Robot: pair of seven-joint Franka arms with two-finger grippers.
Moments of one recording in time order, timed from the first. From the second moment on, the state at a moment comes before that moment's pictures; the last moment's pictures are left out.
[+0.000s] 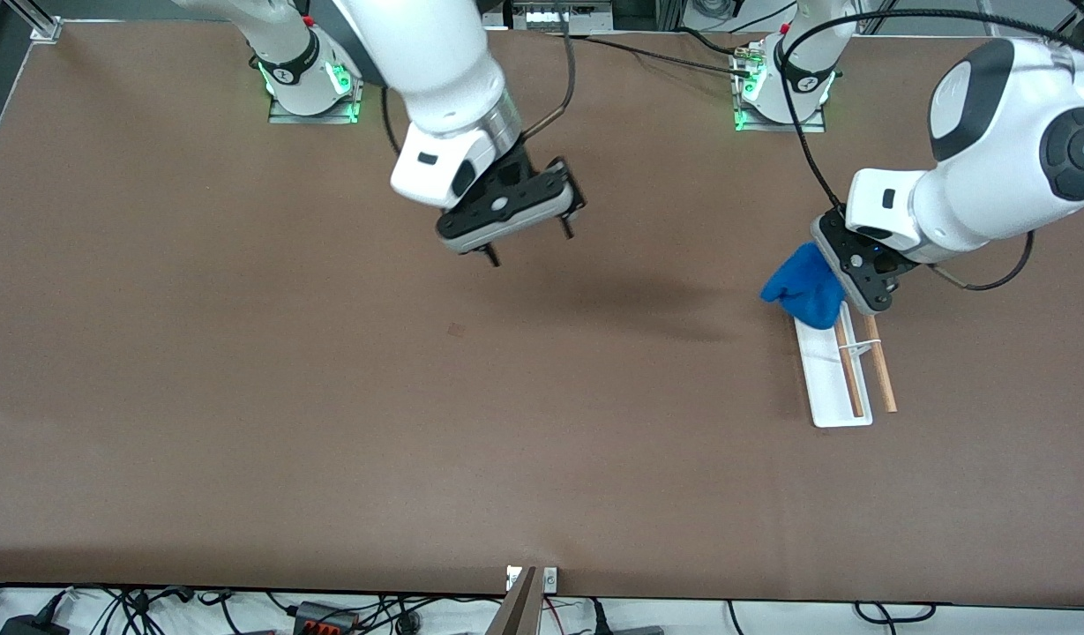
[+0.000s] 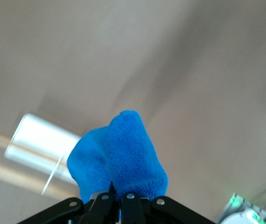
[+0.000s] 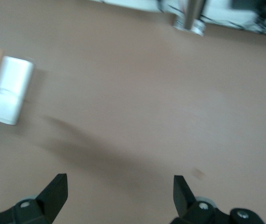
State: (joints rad) left arm 0.17 0.14 -0.37 -1.69 0.01 1.66 0.75; right arm 0.69 0.51 -0.03 -1.06 0.05 1.80 0.40
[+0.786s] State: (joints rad) left arm 0.20 0.31 -0.36 -1.59 0.08 1.52 0.42; right arm 0.30 0.53 -0.07 -1.18 0.04 1.63 0.36
